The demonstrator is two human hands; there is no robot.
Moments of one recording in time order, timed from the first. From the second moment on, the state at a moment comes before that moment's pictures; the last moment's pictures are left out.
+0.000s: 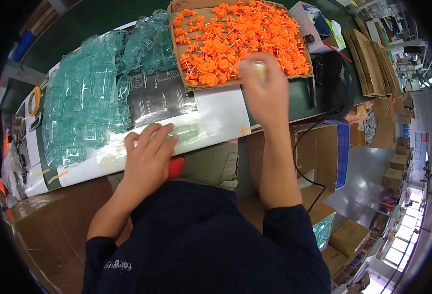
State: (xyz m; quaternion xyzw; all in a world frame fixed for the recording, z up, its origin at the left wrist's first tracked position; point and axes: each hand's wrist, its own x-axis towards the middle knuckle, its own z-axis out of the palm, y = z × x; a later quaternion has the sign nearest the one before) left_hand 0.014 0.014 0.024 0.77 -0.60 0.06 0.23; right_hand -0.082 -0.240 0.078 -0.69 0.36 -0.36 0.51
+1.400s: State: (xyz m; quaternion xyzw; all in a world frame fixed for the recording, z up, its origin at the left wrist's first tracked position) left_hand 0.018 0.020 0.029 0.63 -0.52 0.03 0.57; right_hand -0.064 -0.143 0.072 -0.62 0.25 -0.15 0.73
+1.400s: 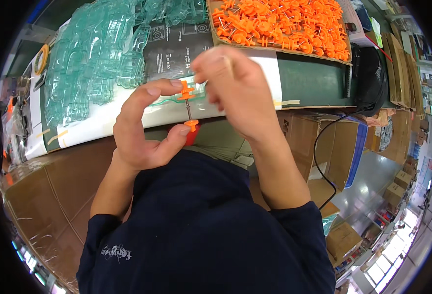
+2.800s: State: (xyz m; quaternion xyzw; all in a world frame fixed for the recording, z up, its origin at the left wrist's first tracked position) left_hand 0.004 0.020 0.013 0.62 -0.45 -0.05 0.64; right_hand -0.076 -0.154 0.066 -0.41 -0.15 -0.28 0.85
